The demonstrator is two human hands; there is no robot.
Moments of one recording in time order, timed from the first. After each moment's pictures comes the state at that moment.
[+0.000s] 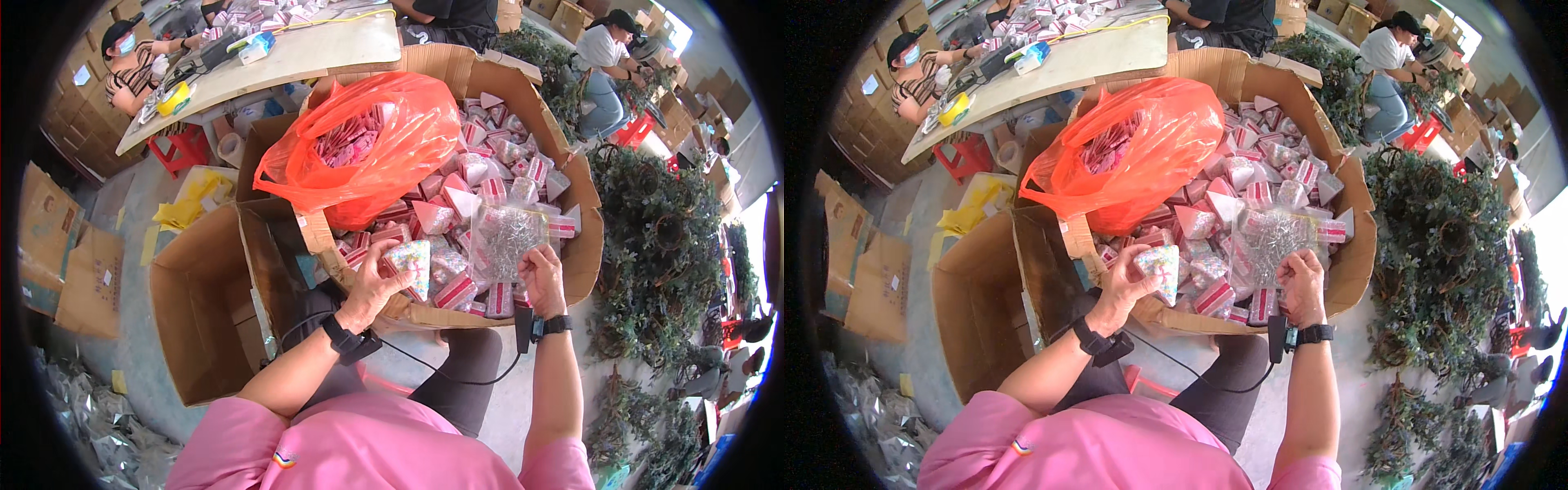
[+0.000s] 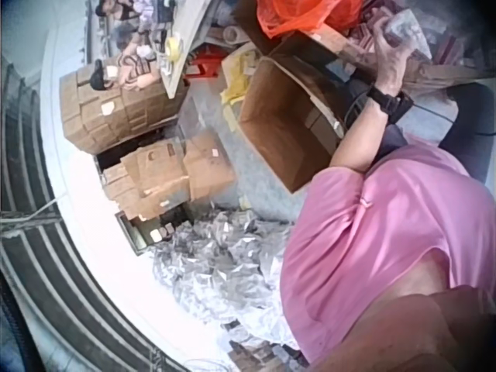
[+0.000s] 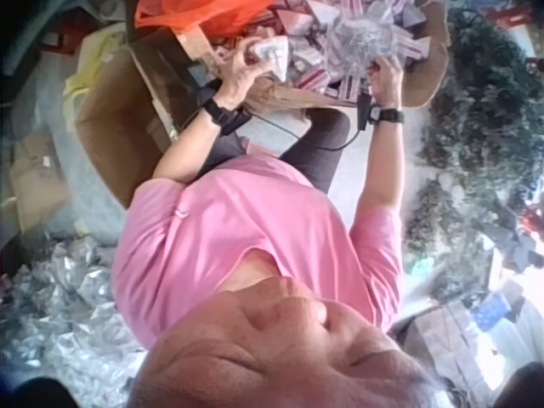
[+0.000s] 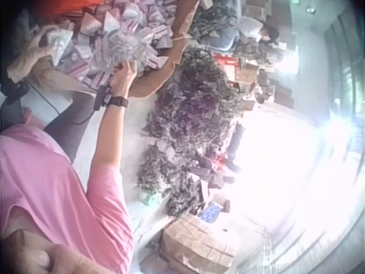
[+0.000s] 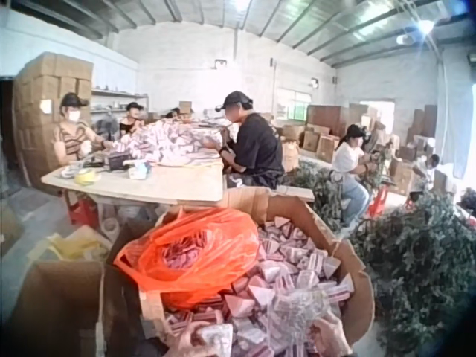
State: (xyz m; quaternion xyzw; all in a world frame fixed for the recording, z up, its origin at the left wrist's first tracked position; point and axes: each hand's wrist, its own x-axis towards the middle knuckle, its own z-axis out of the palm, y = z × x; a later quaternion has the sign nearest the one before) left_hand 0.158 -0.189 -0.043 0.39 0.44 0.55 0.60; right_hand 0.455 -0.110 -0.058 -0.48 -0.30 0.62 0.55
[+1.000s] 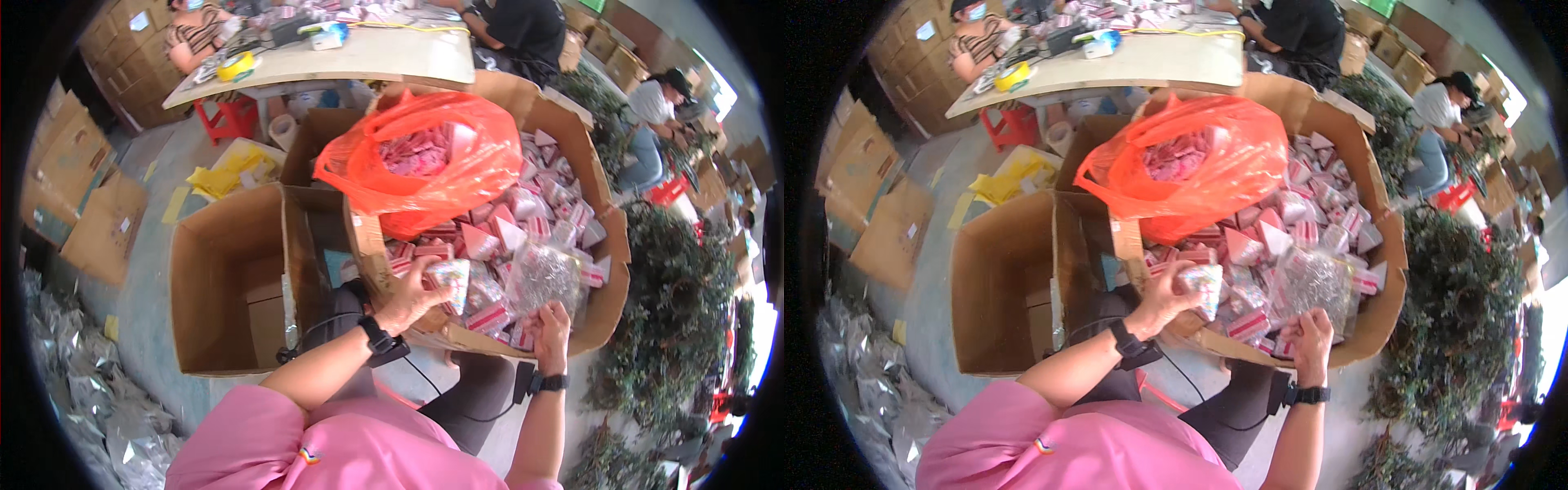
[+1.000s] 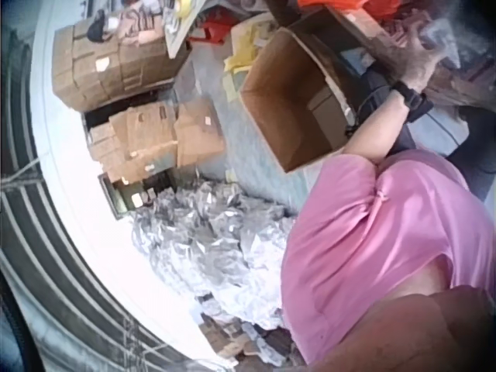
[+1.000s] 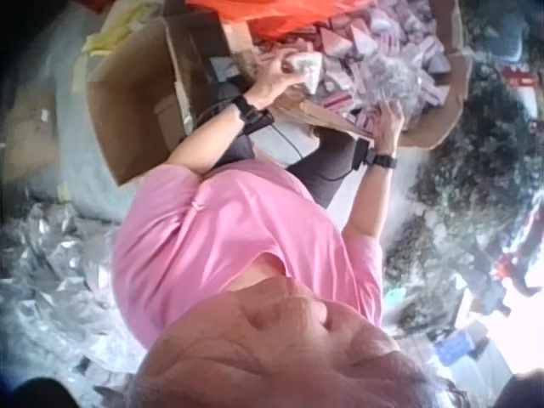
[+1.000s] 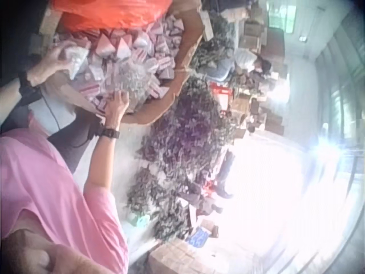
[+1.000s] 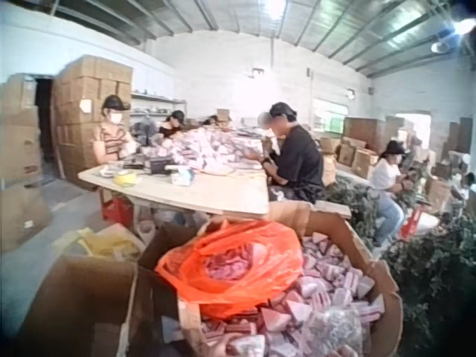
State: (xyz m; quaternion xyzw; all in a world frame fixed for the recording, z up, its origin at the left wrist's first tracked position) left_hand 0.152 -0.187 -0.063 0.41 0.49 0.56 0.53; right_hand 0.423 -0.147 -0.056 -0.53 -0.33 0.62 0.48
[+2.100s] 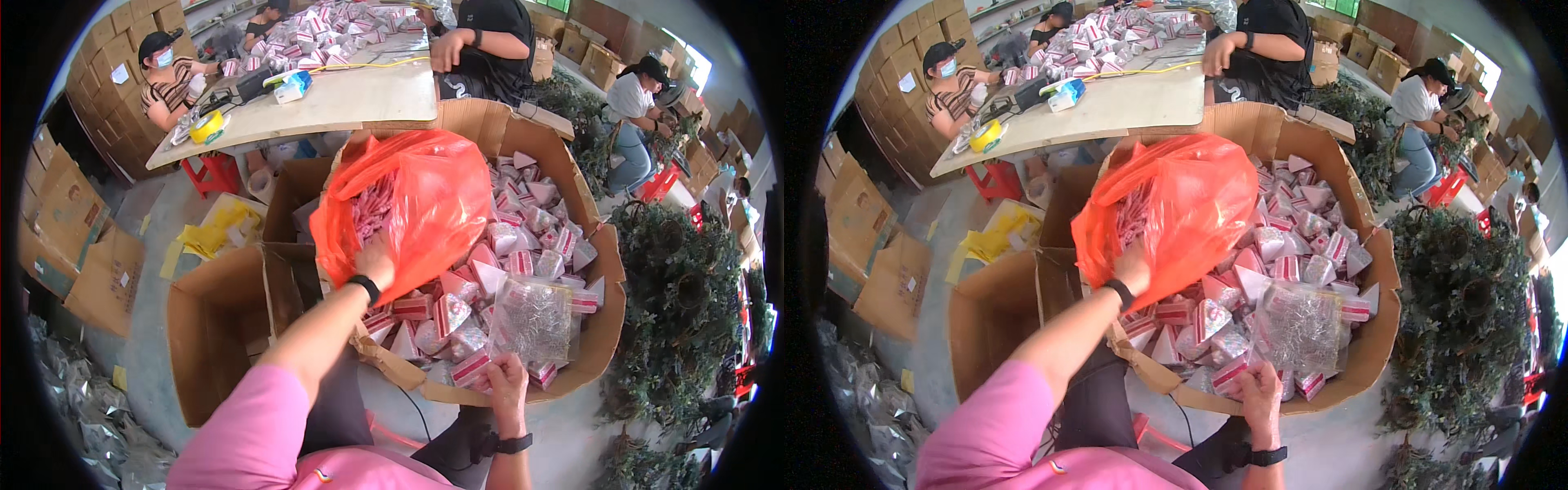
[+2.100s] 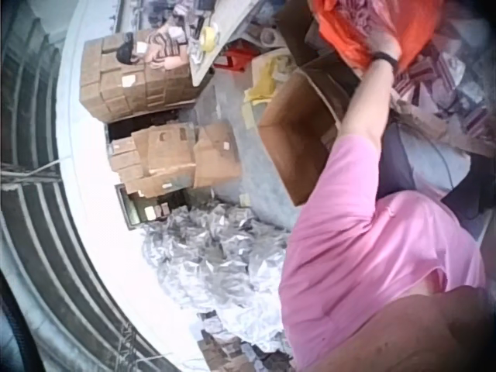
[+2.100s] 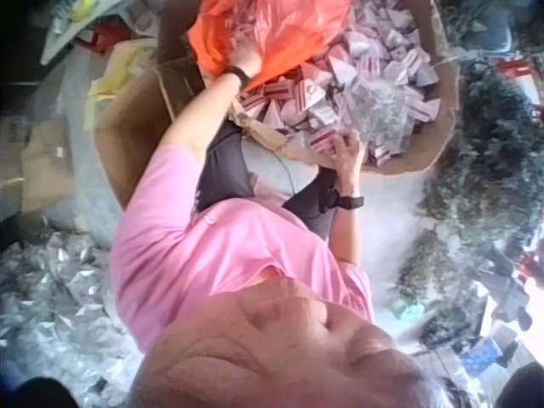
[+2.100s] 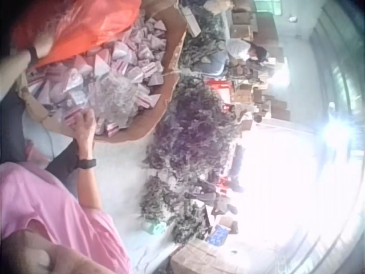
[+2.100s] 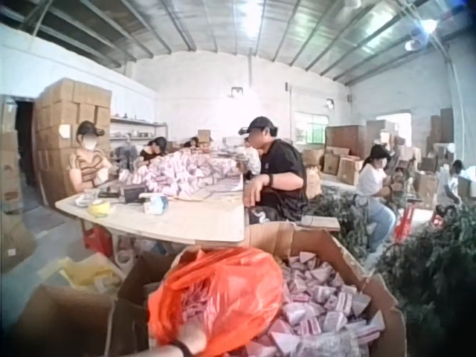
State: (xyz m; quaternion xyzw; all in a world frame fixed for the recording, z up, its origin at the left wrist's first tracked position) left_hand 0.084 -0.033 -0.082 0.59 0.79 0.16 0.03; right_hand 0.367 -0.178 -0.039 -0.56 -0.44 0.56 0.42
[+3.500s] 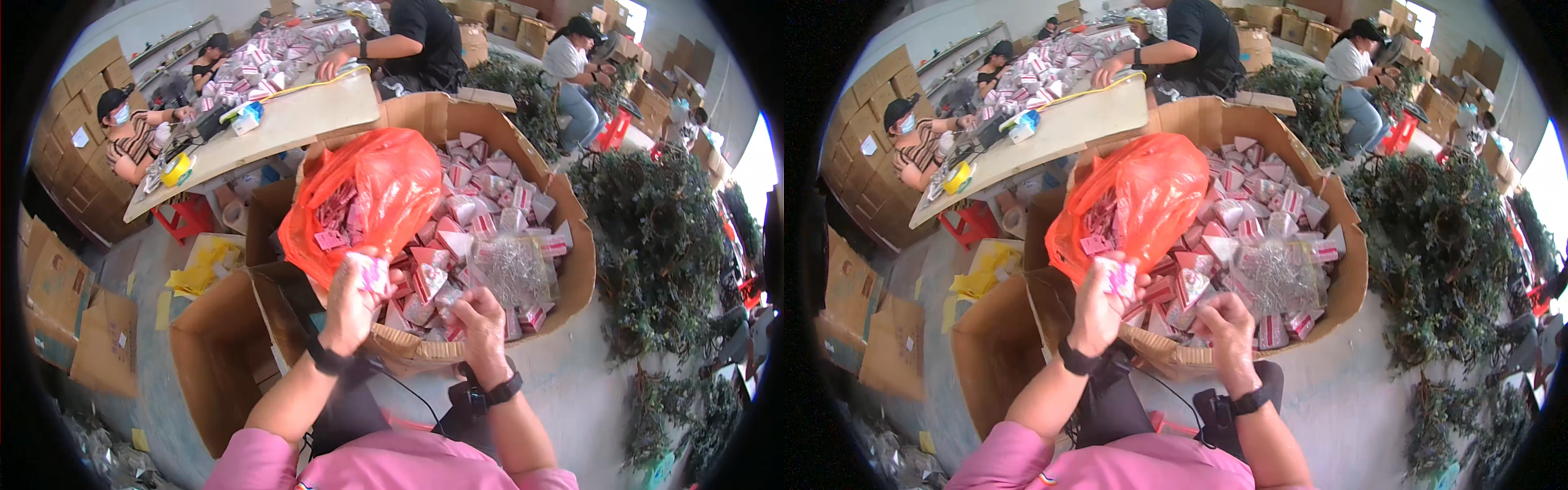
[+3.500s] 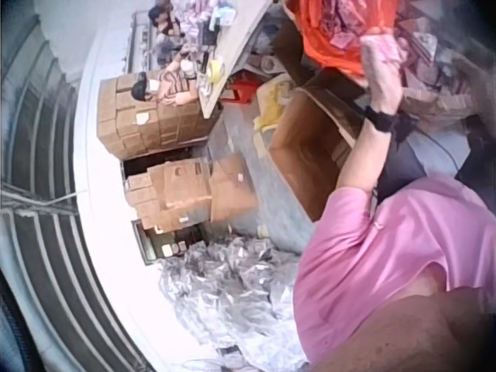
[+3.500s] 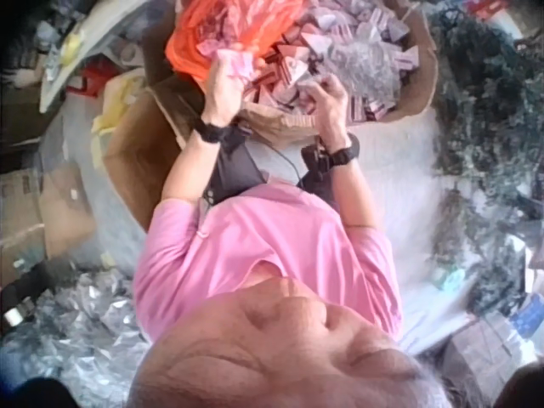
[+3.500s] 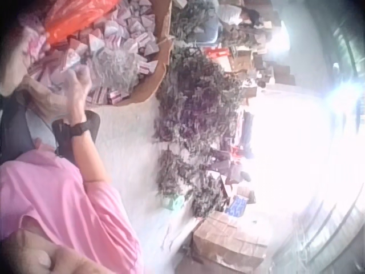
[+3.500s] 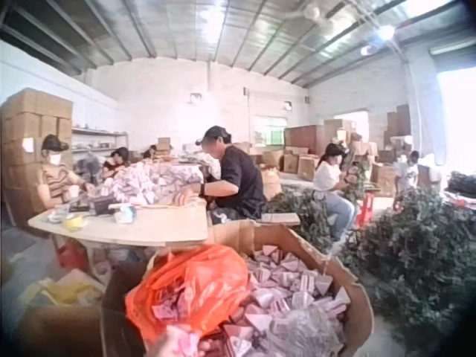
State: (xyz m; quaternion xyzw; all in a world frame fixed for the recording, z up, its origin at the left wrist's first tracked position) left_hand 0.128 -0.168 0.021 0.32 0.31 0.65 0.62; right_hand 0.319 -0.187 0.003 -0.42 -0.32 0.61 0.59
